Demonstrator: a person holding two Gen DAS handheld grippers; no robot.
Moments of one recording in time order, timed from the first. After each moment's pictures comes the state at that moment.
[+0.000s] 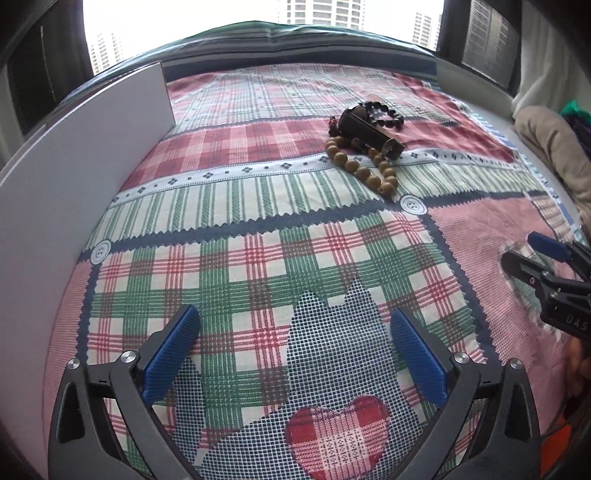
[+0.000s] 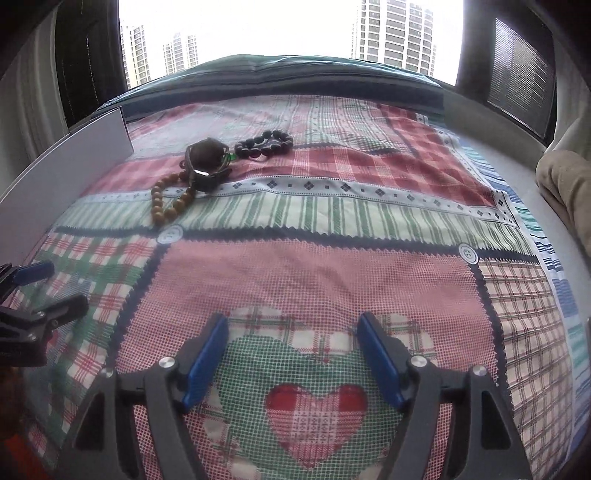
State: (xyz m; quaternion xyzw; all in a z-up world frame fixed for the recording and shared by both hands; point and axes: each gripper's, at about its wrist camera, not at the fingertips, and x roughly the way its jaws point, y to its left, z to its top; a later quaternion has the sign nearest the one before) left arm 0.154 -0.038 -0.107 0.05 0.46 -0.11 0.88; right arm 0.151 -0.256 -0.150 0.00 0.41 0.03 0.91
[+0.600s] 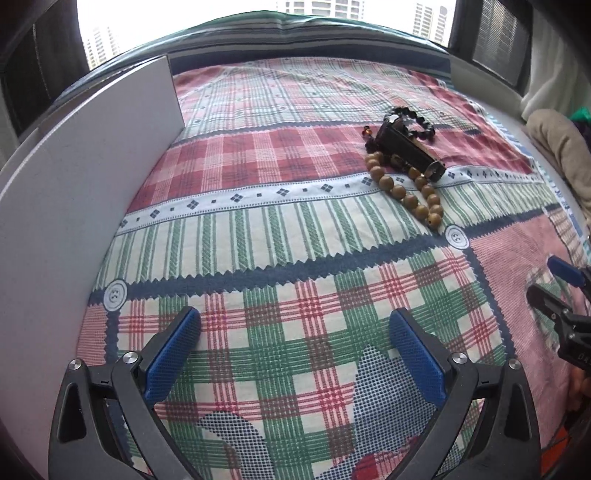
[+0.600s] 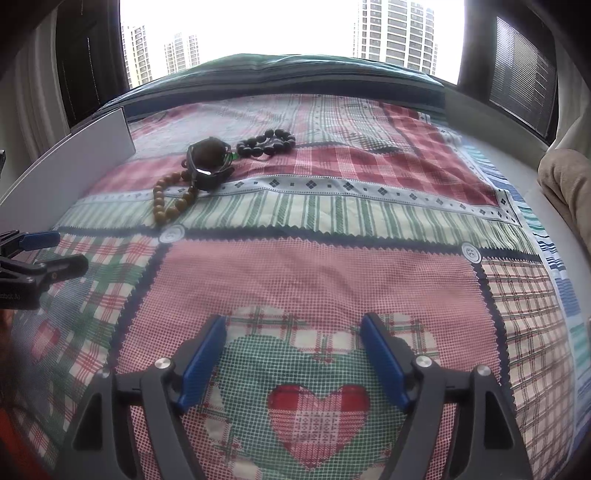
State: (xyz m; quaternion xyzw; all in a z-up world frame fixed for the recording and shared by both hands) left arm 0.199 -0.013 -0.109 0.05 0.47 -0.11 0.87; right arm 0.151 -0.255 -0.150 0.00 0.42 0.03 0.91
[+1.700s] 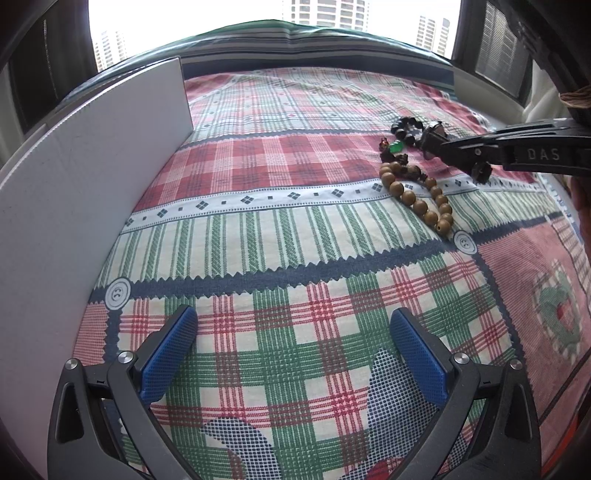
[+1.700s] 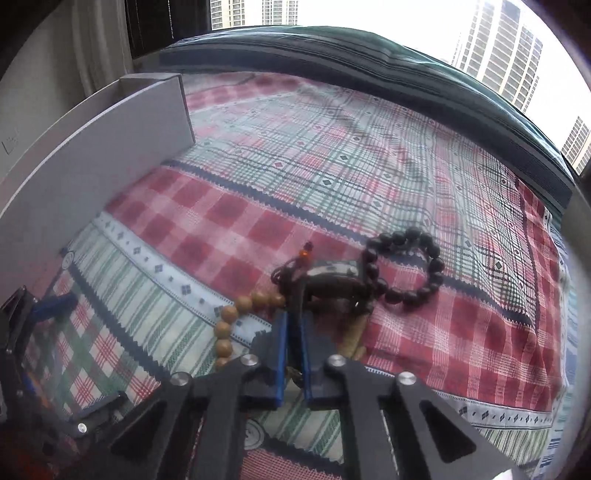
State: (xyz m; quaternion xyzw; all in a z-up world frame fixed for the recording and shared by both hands) left arm 0.195 -0.010 -0.111 0.05 0.45 -0.11 0.88; right arm 0.309 -0.154 -0.107 -0.11 0.47 0.18 0.85
